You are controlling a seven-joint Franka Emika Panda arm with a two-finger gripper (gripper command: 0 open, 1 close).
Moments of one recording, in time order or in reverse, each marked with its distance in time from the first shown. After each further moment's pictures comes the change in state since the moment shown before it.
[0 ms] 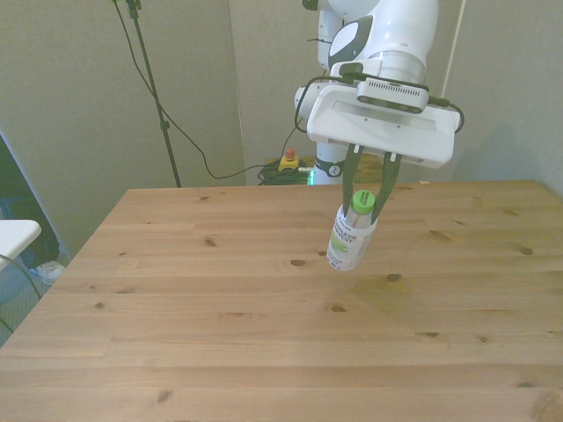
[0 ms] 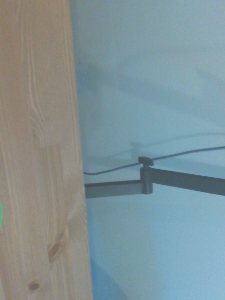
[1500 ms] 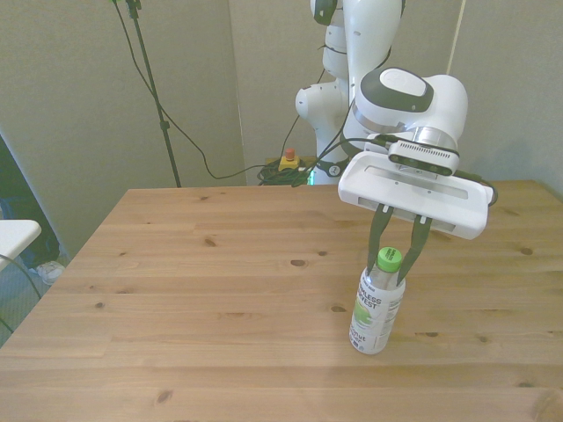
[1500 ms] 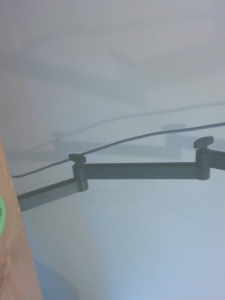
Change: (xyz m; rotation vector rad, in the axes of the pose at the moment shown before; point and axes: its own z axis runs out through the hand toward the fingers) arm -0.075 -0.022 0.069 0.146 0.273 0.155
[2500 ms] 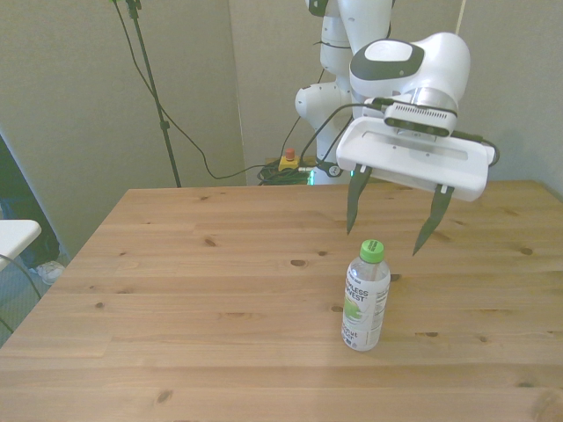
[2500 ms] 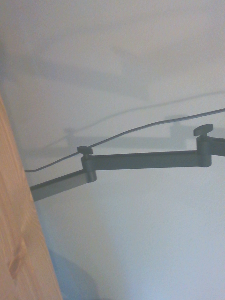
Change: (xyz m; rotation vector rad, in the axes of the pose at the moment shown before) arm 0.044 -0.015 -0.049 -0.073 -0.083 0.018
